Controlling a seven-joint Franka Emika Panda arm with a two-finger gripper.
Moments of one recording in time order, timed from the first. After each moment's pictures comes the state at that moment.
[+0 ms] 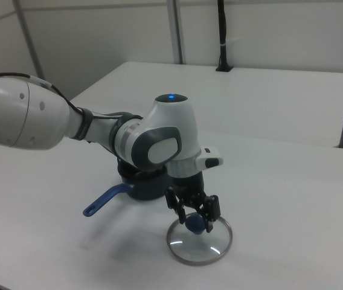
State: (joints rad) arm -0.05 0.29 -0.37 -1.94 -0.05 2.21 -0.31
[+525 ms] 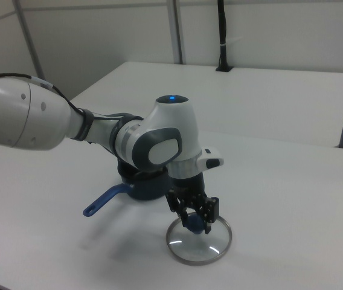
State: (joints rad) arm -0.05 0.30 -0.37 -1.94 -0.05 2.21 -0.34
